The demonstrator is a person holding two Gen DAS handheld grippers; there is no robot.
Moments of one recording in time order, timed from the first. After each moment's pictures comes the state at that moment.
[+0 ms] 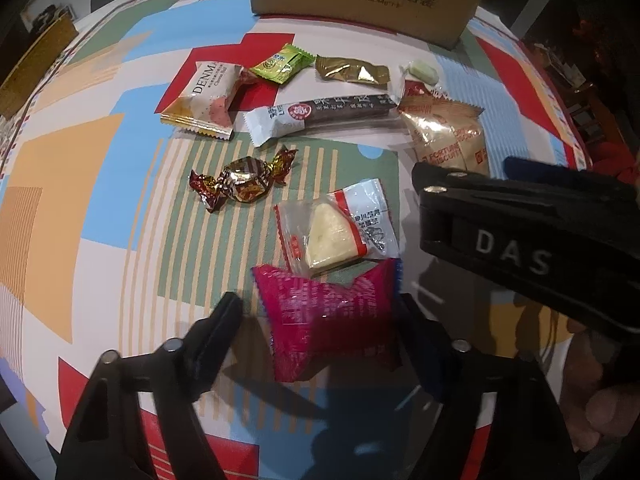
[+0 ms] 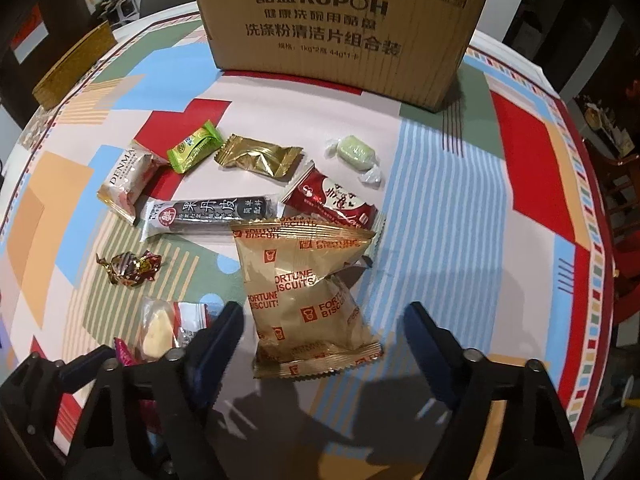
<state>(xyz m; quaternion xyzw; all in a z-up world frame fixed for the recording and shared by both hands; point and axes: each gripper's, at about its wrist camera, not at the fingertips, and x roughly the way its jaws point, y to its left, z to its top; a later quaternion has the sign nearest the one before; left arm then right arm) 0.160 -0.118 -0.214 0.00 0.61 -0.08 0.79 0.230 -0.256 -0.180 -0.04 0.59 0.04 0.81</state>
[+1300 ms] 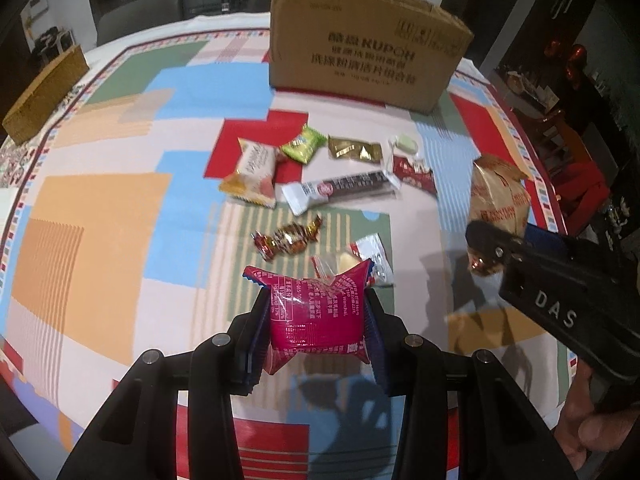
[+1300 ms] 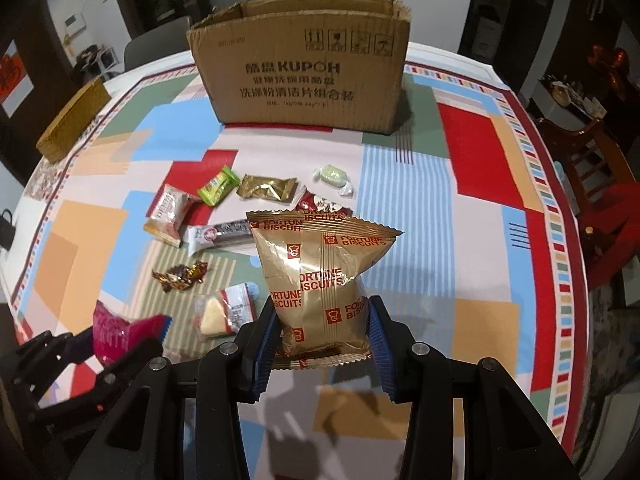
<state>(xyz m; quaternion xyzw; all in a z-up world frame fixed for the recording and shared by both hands) 0.157 -0.078 -0.145 -0.01 0.55 -0.11 0.83 0.178 -0.259 -0.116 0.02 0.54 -0.01 0.84</state>
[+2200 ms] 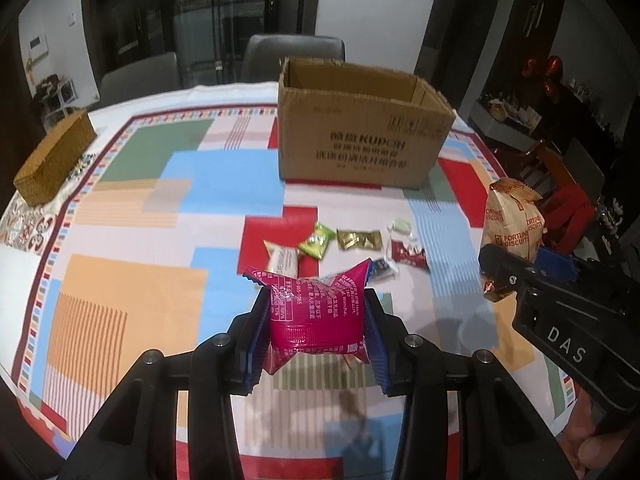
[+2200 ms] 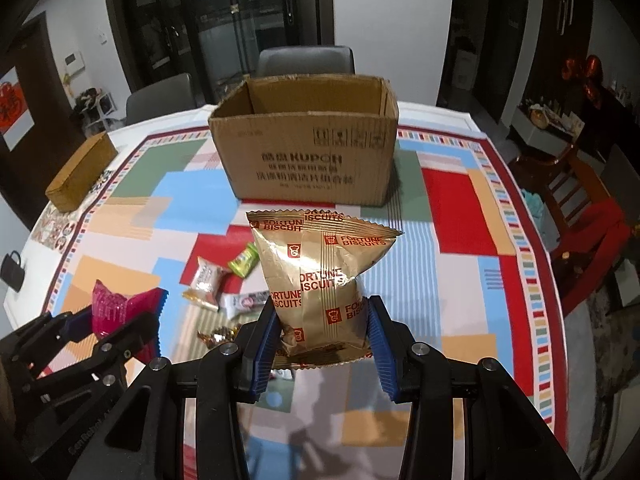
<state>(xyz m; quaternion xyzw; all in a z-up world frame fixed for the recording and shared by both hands) 0.176 -0.057 -0.075 0.01 0.46 -0.13 0.88 0.176 -0.241 -0.047 0.03 0.46 -0.03 0.89</state>
